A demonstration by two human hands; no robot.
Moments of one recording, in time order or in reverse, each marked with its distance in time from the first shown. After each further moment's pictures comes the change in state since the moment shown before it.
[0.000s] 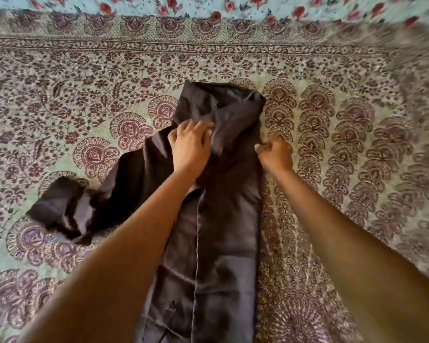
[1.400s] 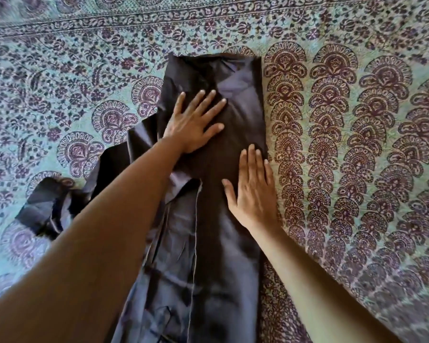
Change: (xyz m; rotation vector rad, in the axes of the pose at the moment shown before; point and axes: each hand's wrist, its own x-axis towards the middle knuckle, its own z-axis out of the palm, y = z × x) left_hand 0.059 -0.037 0.057 0.589 -0.452 0.437; right_hand -0.078 0.054 0.060 -0.545 0.049 -0.436
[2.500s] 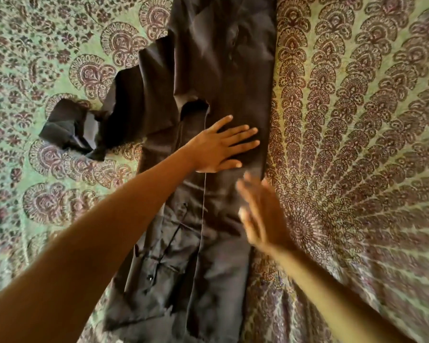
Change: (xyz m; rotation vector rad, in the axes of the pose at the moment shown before) left_hand -0.166 0.085 0.033 0.137 0.004 0.601; right_hand -0.199 -0.012 -0.052 0.497 -0.100 -0.279
